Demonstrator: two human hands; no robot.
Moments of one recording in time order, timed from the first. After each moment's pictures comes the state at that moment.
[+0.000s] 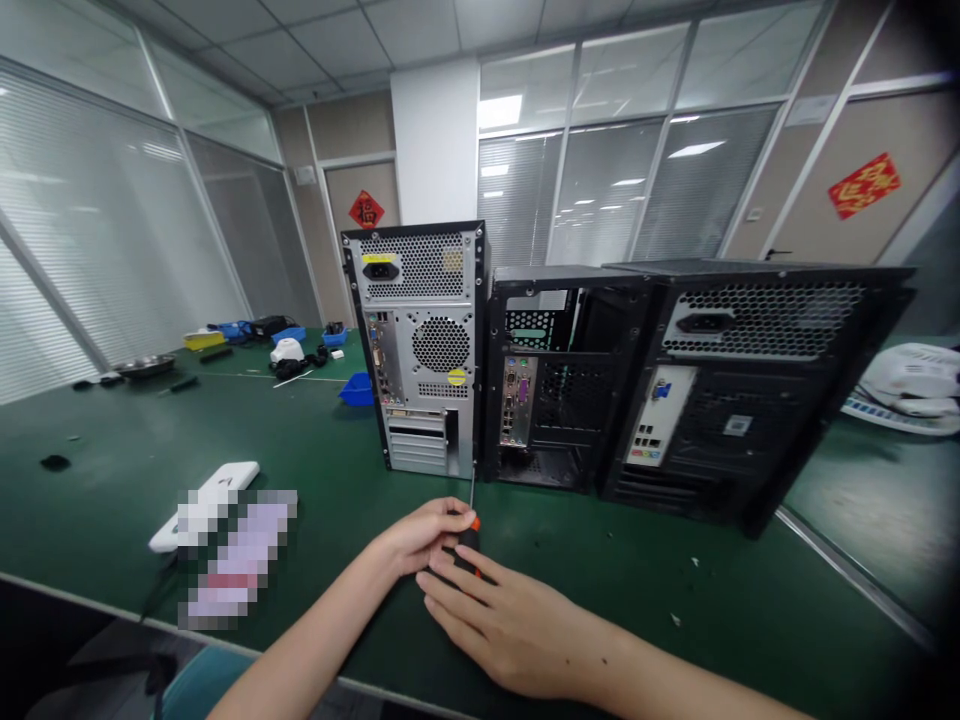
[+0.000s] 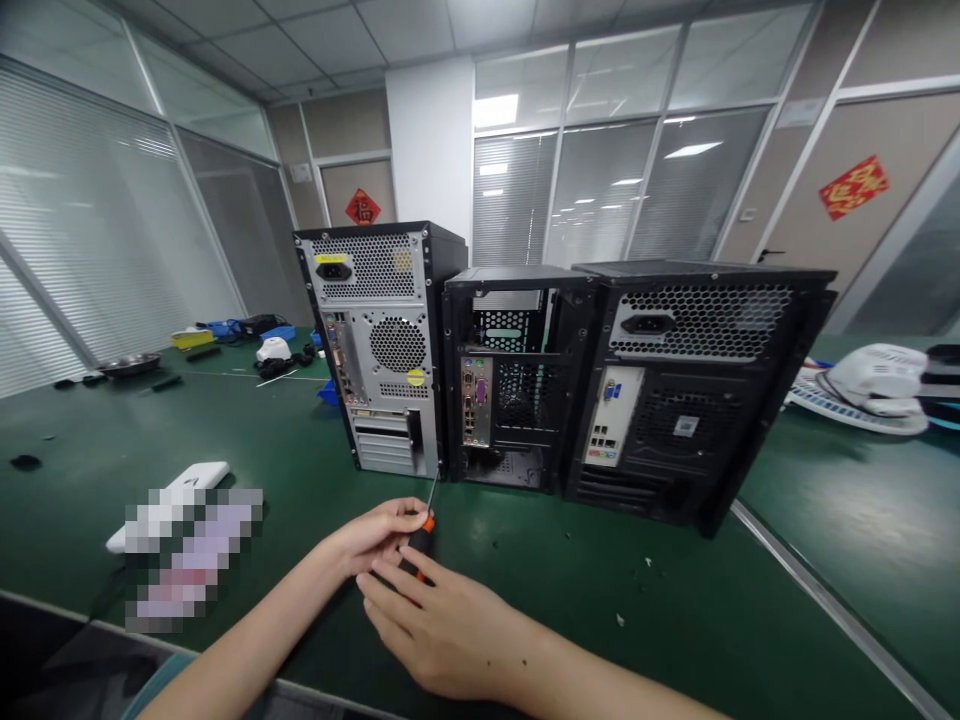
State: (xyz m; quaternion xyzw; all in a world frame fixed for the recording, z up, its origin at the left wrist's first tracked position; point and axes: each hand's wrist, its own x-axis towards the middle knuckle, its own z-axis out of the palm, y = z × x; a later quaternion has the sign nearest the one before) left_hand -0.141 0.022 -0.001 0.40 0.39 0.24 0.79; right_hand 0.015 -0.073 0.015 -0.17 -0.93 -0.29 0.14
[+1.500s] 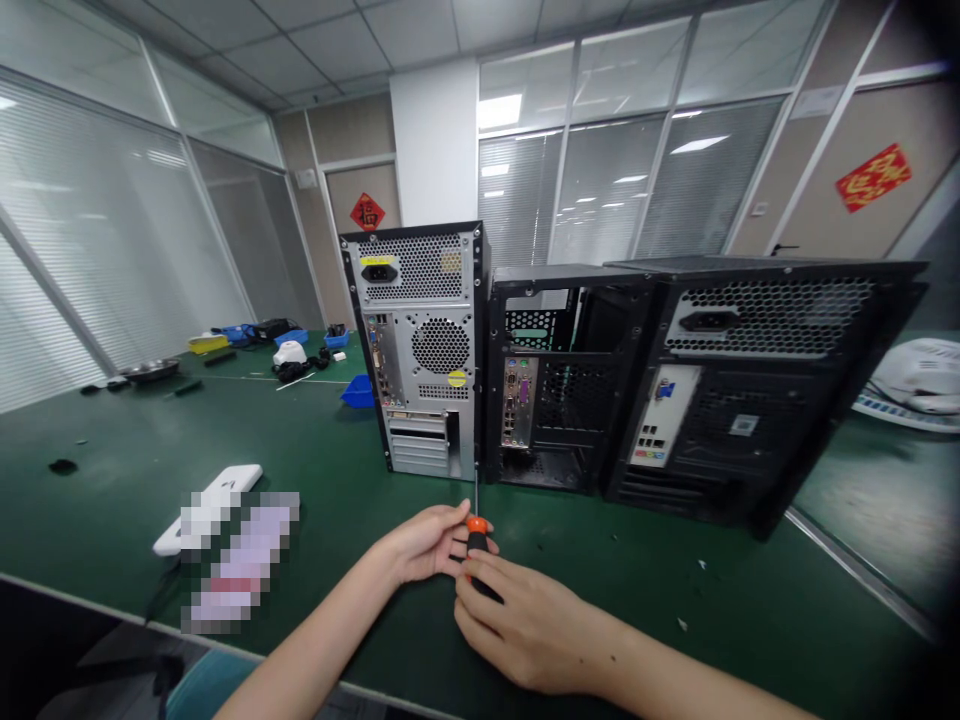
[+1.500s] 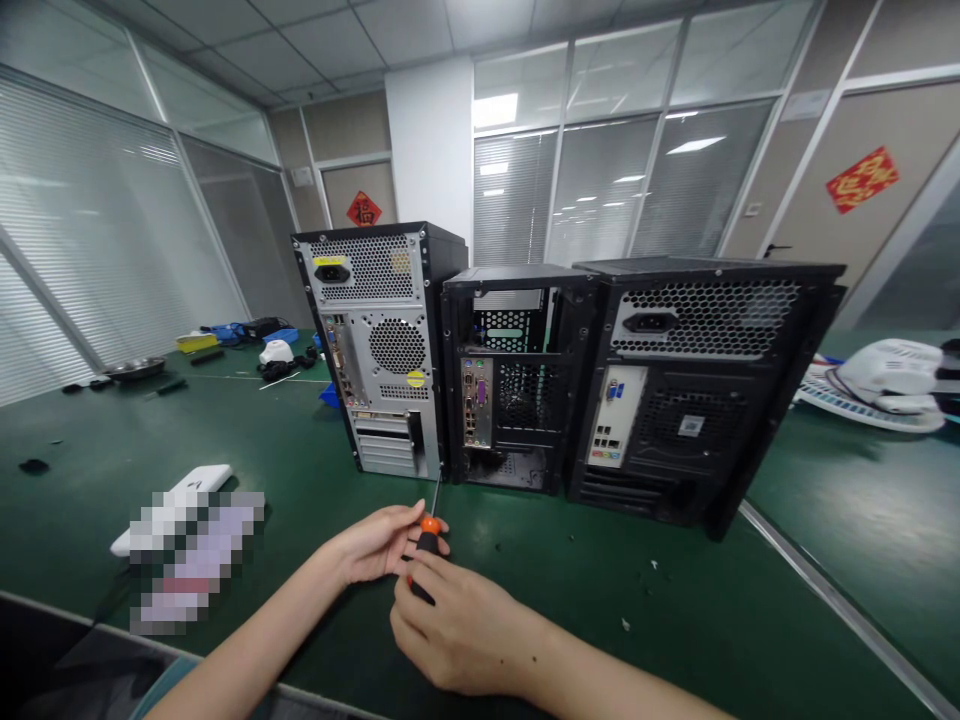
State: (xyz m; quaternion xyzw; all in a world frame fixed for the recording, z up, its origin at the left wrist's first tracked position) left_hand -0.141 0.020 0.003 0.37 0.35 0.19 0.84; right_hand 0.023 -0.068 0.013 -0.16 -0.91 -0.31 0.21
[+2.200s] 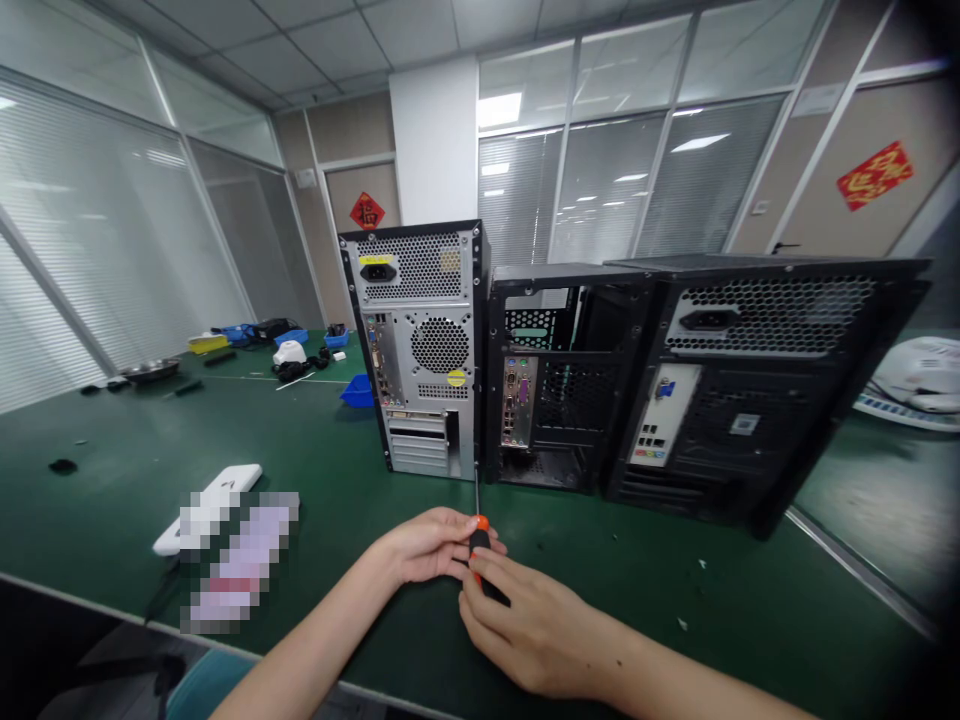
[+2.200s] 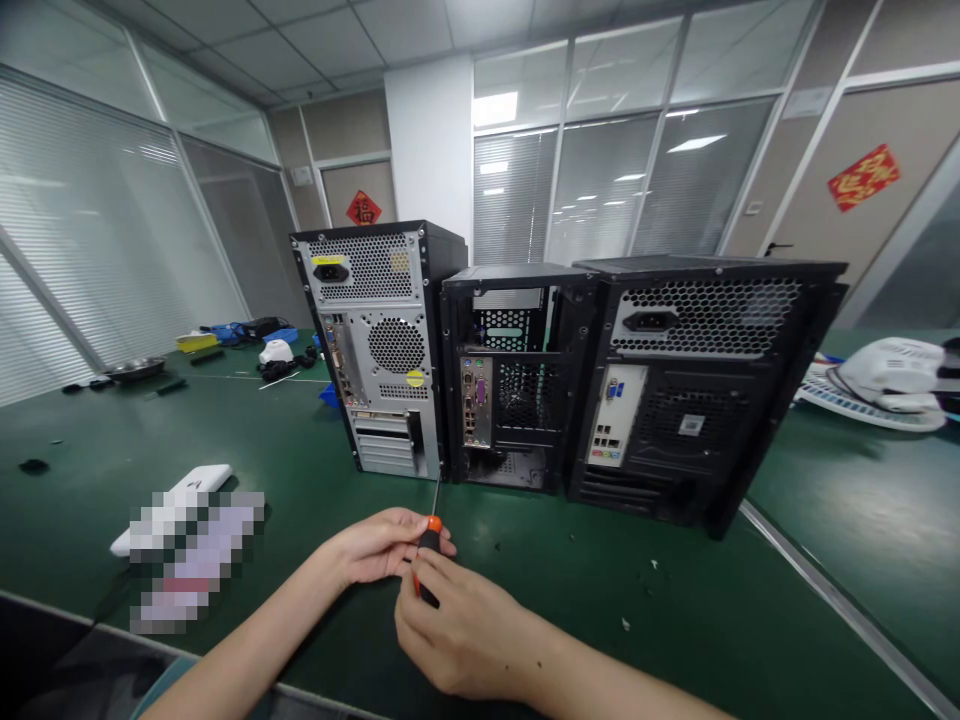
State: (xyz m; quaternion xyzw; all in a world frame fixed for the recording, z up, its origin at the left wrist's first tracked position) left_hand -0.144 0.020 0.003 0.39 0.29 0.16 0.86; right_hand 0.027 -0.072 0.014 -0.16 -0.90 -0.34 0.22
